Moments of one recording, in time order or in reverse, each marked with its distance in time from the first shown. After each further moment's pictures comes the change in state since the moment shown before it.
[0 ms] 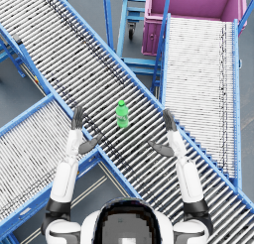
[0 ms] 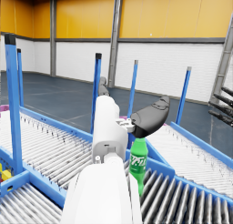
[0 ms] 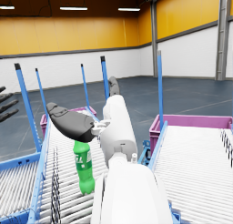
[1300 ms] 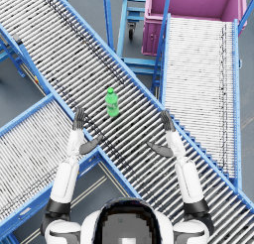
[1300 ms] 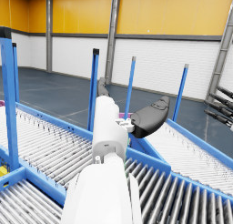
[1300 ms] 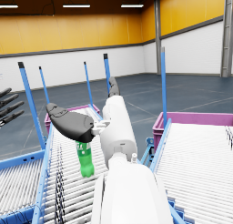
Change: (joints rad) left arm -0.006 -0.006 0.012 0.002 -0.017 0.004 0.004; right arm -0.002 0.007 0.013 -0.001 -0.017 0.004 -0.004
